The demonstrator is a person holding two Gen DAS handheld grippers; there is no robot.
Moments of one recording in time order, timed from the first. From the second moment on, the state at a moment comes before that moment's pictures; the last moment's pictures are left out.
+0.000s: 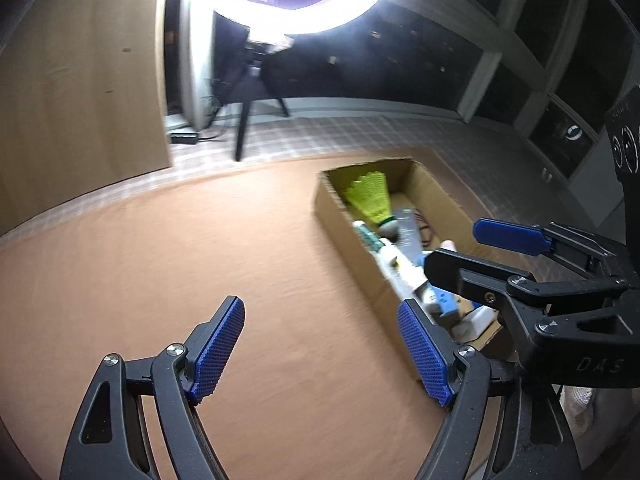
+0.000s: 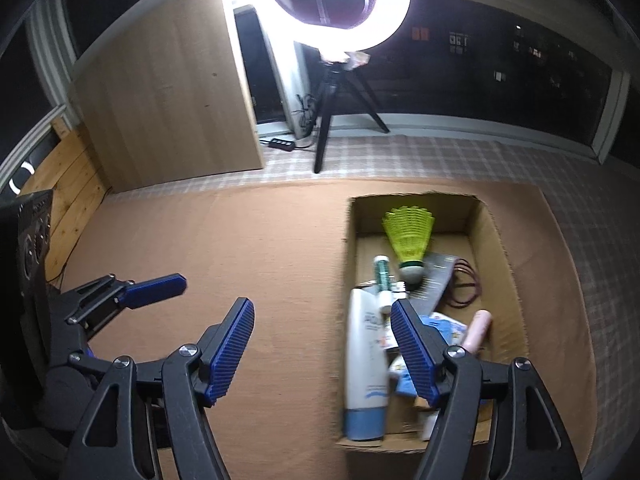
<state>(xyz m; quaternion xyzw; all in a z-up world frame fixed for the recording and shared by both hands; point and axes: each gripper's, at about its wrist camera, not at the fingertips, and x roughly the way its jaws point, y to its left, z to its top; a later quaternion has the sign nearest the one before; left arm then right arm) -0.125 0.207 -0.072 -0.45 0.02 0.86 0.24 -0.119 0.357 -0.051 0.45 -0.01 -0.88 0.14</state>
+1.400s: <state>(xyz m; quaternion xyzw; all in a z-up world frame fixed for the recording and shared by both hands) -0.042 -0.024 -0.070 -0.45 -0.02 0.89 0.09 -0.041 0.215 -0.056 0.42 0.02 -0.90 0.10</state>
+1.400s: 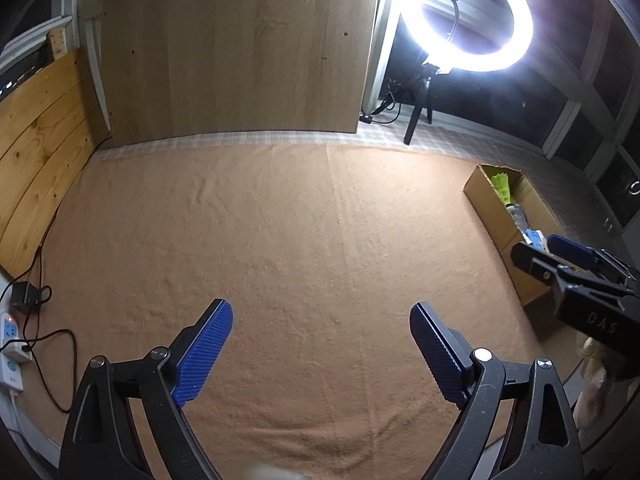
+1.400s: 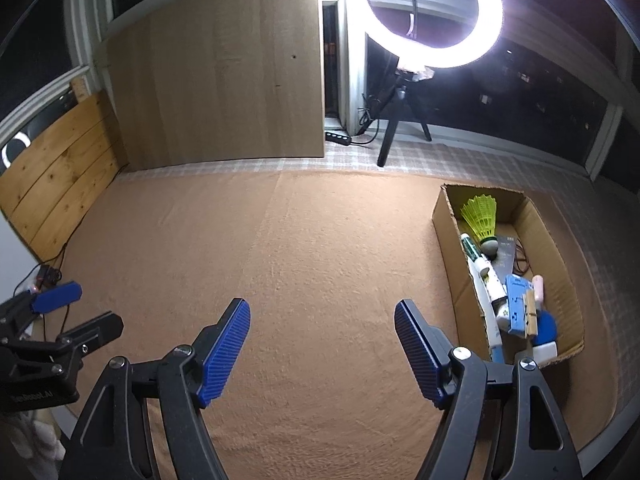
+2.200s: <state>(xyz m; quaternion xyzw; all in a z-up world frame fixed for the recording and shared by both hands) -0.041 -0.015 -0.070 -0.45 -0.02 0.89 0.09 -0.038 0.217 -0.057 0.43 0.02 -0.90 0.08</state>
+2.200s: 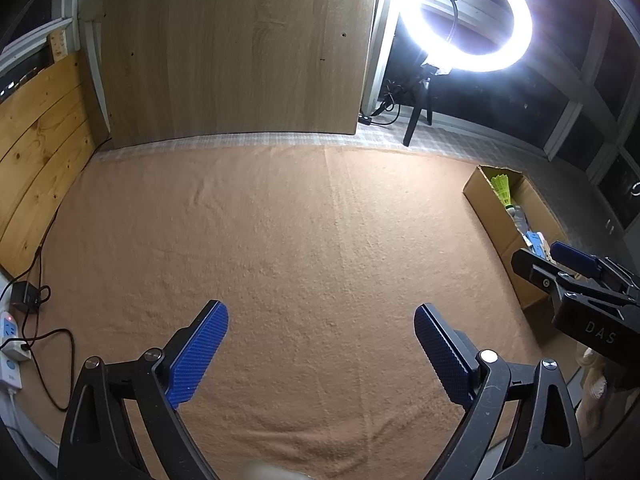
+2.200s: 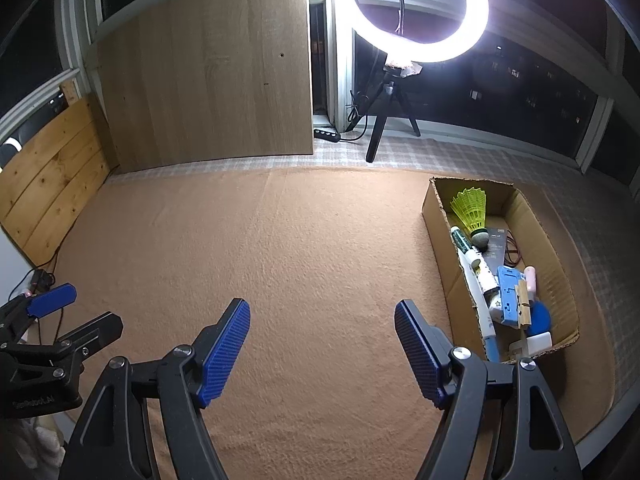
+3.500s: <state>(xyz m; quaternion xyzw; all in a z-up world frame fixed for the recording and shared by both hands) -0.042 -0.024 -0.073 -0.45 -0.02 0.89 0.07 -0.035 0.214 -0.059 0.44 0.01 -0.89 0.08</state>
